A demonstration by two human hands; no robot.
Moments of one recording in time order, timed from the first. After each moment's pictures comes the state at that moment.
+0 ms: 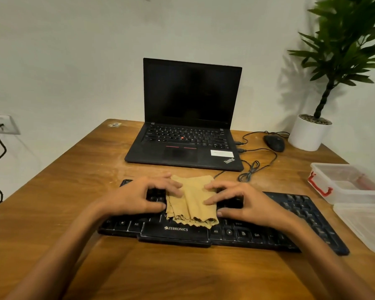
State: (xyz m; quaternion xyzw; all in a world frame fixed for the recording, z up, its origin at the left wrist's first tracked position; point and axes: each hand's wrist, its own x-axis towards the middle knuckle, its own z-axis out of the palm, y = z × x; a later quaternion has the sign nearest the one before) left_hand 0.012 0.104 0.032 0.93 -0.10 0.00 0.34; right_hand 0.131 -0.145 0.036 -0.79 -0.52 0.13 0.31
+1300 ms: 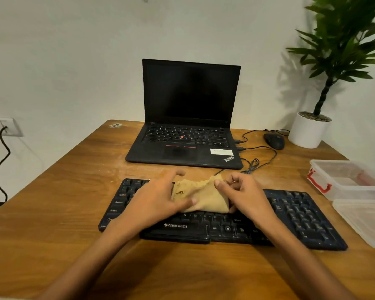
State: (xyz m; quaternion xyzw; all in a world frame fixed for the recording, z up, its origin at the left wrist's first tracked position) left_hand 0.010 0.045 0.033 0.96 0.07 0.14 0.25; right_hand 0.115 -0.129 0.025 -0.83 -0.26 0.03 0.49
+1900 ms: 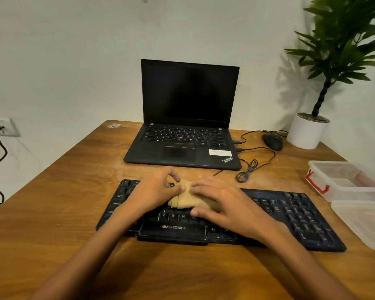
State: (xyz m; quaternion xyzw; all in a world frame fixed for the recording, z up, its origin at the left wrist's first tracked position) left_hand 0.038 0.064 0.027 0.92 0.12 0.10 0.36; right_hand 0.106 -0.123 0.029 -0.80 -0.56 -0.03 0.19
